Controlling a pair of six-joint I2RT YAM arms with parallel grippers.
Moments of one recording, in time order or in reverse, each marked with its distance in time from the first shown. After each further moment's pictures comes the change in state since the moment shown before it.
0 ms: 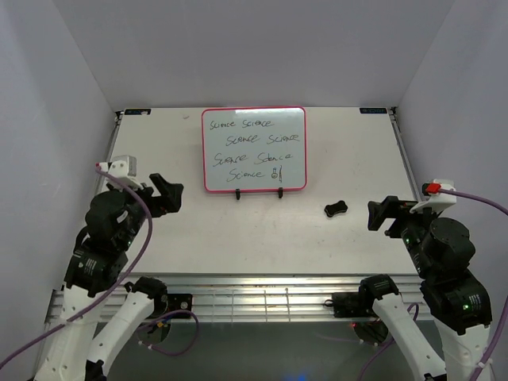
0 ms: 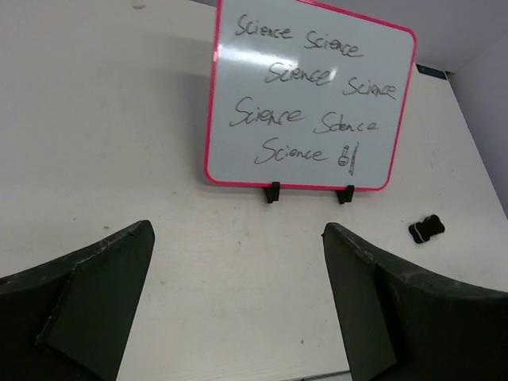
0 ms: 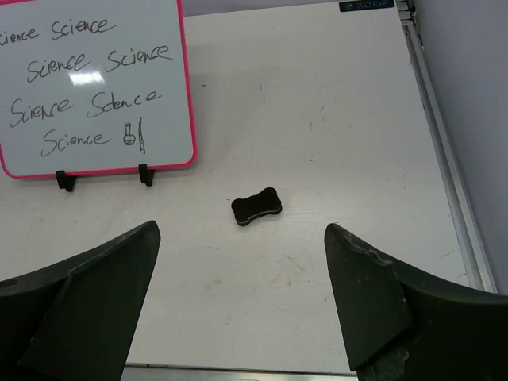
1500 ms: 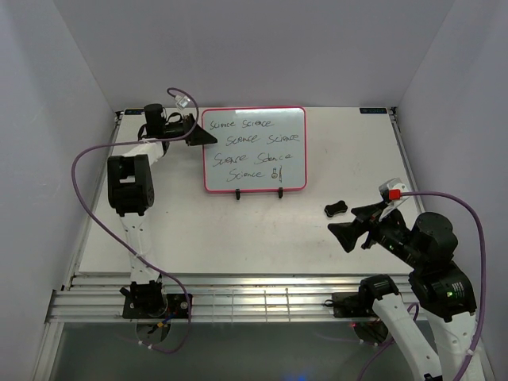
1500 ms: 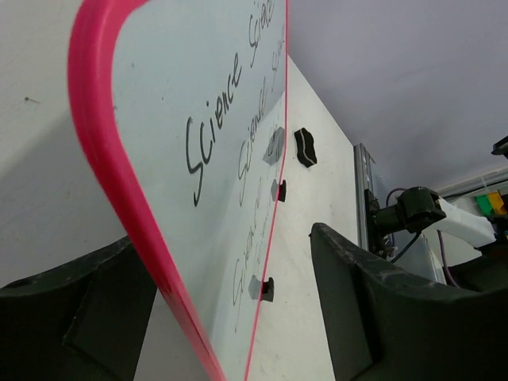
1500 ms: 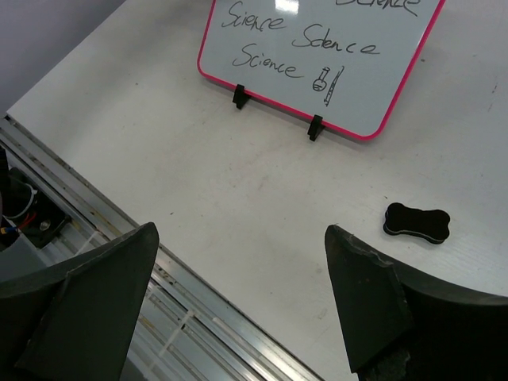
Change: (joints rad) left arm 0.380 1.763 0.681 0.932 1.533 -0.045; right arm 0.001 -0.003 -0.135 0.114 -0.635 -0.066
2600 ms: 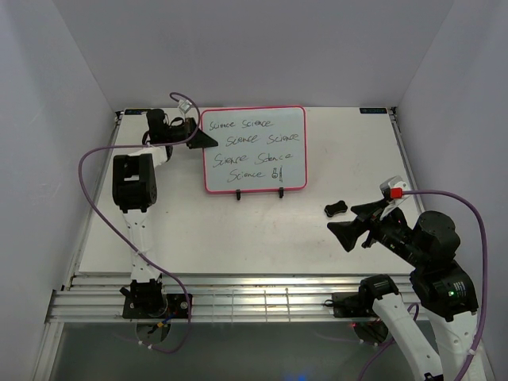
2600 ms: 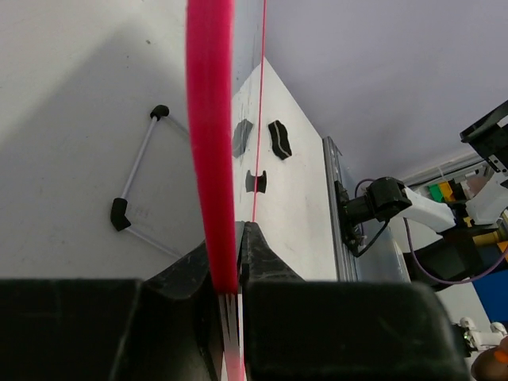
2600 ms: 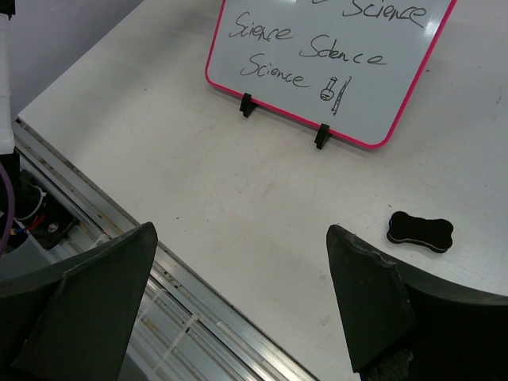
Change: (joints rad) left arm -0.017 0.101 0.006 0.291 0.073 -0.255; right arm 0.000 0.014 0.021 0.014 -0.022 0.006
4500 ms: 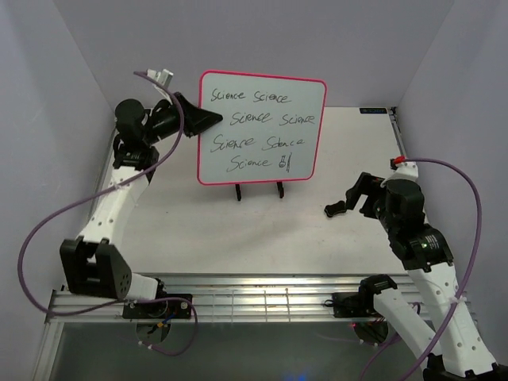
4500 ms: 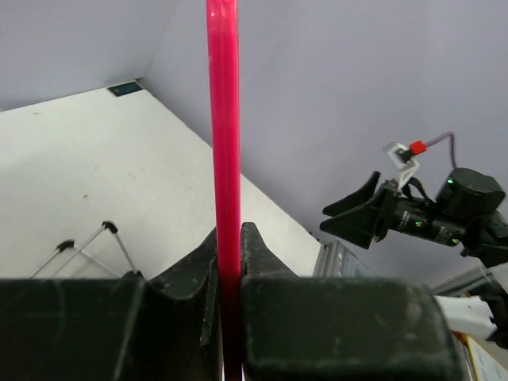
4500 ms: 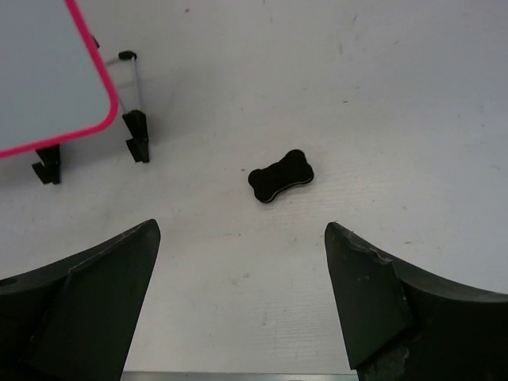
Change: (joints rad) left arm -0.155 -0.906 -0.352 -0.115 -0.482 -0.086; right arm 0.002 0.270 -0.060 0.054 0.618 0.248
